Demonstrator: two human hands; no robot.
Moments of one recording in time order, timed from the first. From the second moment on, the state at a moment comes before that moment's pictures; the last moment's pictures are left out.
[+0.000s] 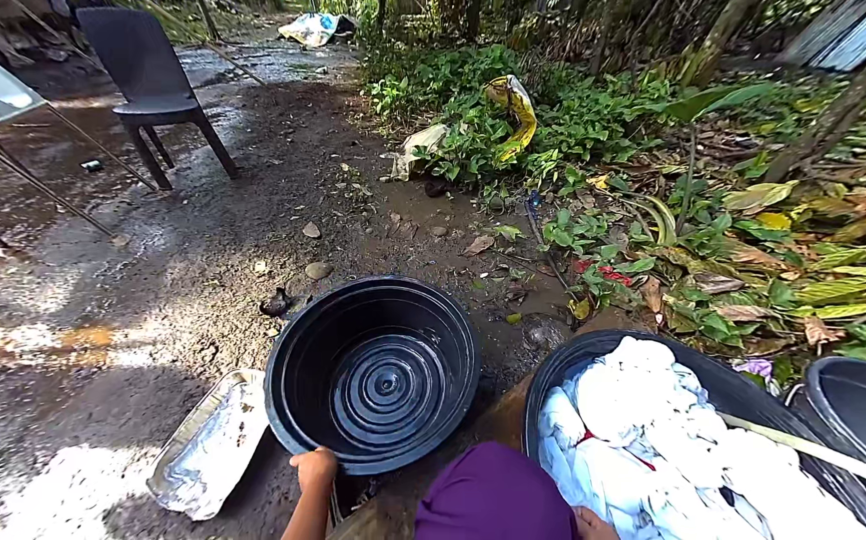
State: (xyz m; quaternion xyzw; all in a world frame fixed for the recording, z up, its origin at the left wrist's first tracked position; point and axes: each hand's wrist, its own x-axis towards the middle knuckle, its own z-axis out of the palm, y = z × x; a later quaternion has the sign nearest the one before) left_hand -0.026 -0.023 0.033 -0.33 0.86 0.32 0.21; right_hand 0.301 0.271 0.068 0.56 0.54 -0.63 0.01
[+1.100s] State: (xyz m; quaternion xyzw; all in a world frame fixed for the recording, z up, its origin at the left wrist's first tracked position) left_hand 0.070 0.419 0.275 0.29 0.78 0.28 0.47; right_hand 0.250 0.380 0.322 0.45 0.32 -0.75 -0.36
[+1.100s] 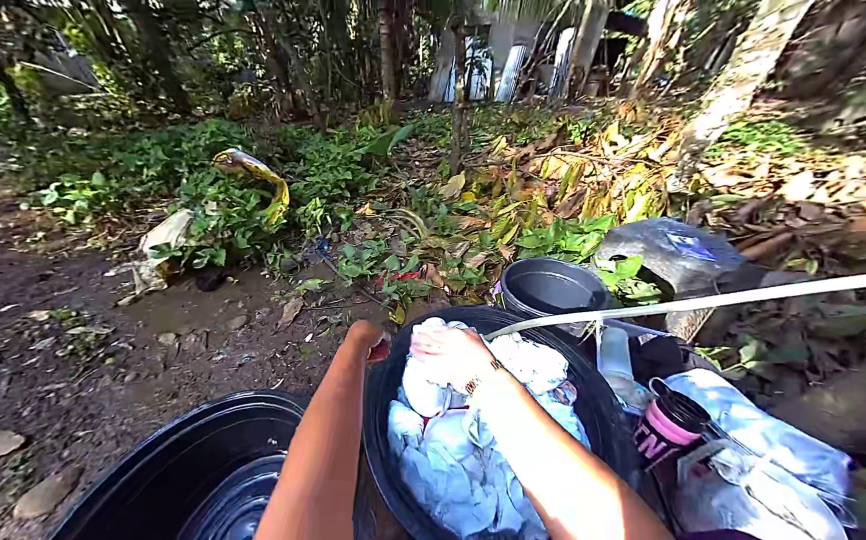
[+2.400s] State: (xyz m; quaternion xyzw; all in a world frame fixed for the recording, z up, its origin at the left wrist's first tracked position) left_hand 0.120 0.416 0.208 0.55 0.78 0.08 0.29; right_hand 0.338 0.390 0.181 0.67 0.53 -0.50 -0.18
